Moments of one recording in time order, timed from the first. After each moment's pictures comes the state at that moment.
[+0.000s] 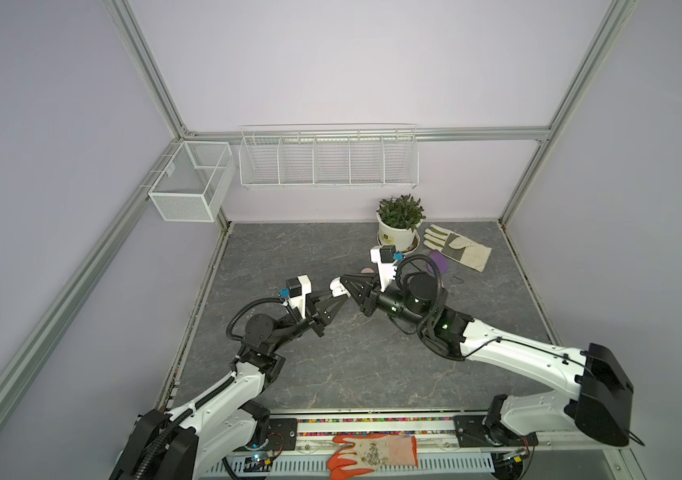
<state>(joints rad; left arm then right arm) -0.50 1.00 0.31 1.02 0.63 -0.40 0.97 1.35 0.94 0.43 -0.11 0.52</state>
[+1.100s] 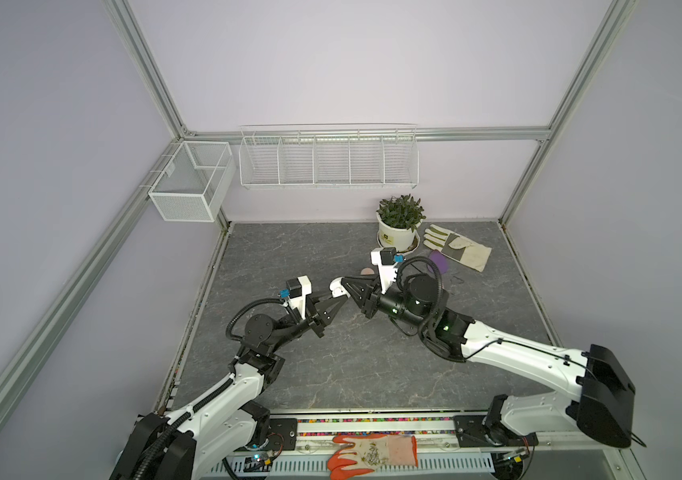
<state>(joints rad) -0.50 0.98 0.31 0.99 0.62 -0.38 0.97 1.34 0.92 0.43 -0.11 0.49</state>
